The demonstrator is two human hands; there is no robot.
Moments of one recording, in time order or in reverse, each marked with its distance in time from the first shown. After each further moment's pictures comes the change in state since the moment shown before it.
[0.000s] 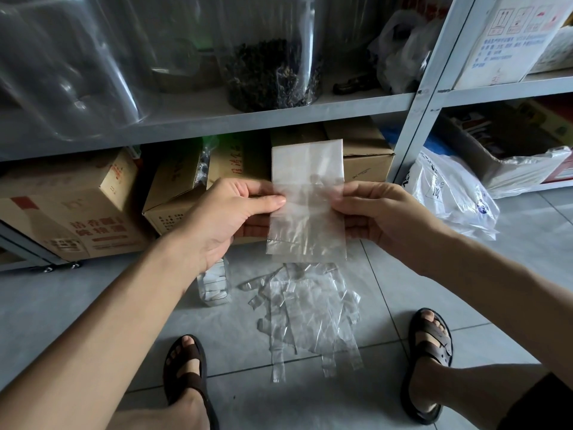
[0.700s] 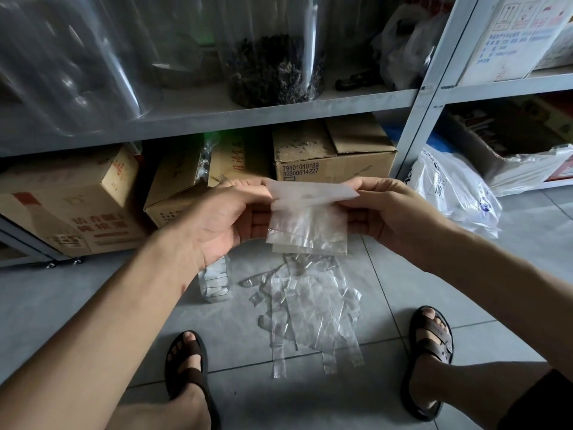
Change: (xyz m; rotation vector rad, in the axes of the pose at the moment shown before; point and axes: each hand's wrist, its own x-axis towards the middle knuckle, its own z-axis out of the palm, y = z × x) left_hand -0.002 0.002 -0.003 -0.159 -0.133 -0.074; right_hand 0.001 0.000 -0.002 0.035 -0.054 -0.023
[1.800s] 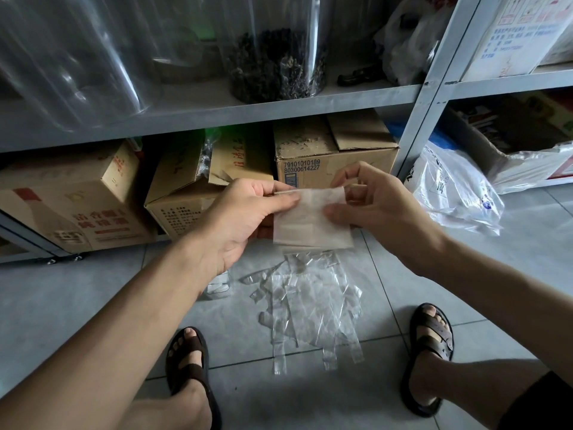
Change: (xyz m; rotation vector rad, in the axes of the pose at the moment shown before) left_hand 0.005 -0.014 0.014 0.204 0.141 0.061; right_hand 0.000 0.012 0.005 -0.362 0.007 -0.232
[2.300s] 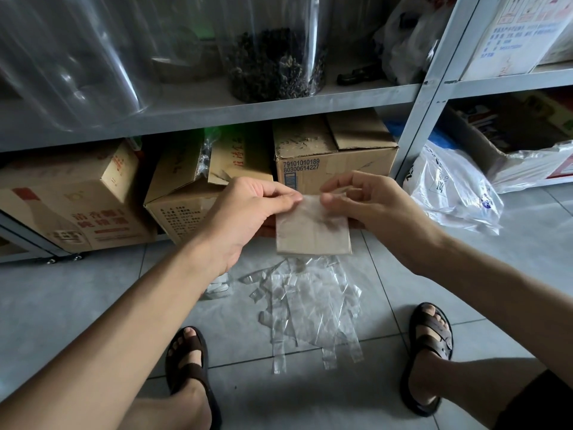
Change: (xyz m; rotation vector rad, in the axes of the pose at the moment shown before) left_hand 0.002 -0.006 -0.001 0.160 0.042 0.109; right_hand 0.001 -0.001 0.002 -0.015 0.035 0.077
